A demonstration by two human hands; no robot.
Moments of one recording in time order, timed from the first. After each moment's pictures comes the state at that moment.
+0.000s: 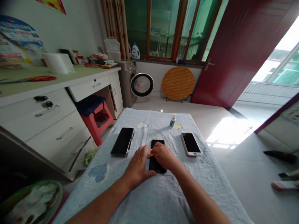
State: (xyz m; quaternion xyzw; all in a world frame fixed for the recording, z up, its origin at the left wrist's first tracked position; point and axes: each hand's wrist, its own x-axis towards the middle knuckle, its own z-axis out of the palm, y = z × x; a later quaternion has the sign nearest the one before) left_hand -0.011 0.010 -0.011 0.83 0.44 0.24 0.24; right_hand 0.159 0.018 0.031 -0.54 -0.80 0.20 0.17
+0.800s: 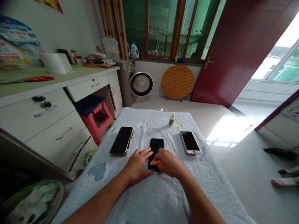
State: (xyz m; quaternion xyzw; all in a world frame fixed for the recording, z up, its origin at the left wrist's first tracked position) left_hand -0.019 0.015 -0.003 0.88 0.39 0.17 0.22; right_hand 0.172 -0.016 0.037 -0.55 -0.79 0.24 0.15
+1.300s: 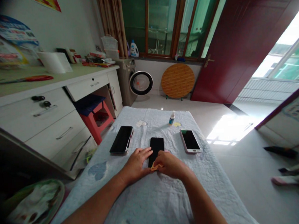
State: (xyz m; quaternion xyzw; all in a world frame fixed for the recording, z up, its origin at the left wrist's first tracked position) left_hand -0.020 0.018 -0.005 0.88 0.38 0.17 0.21; right_hand 0.174 -0.021 0.049 -0.50 -0.81 0.29 0.11
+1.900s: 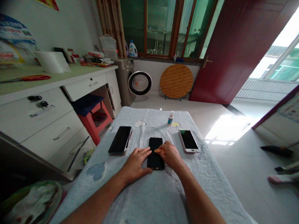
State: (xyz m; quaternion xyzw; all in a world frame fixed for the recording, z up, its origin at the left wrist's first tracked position) left_hand -0.019 0.015 0.008 0.88 0.38 0.15 0.24; right_hand 0.190 0.003 0.012 -0.63 -0.72 0.17 0.23
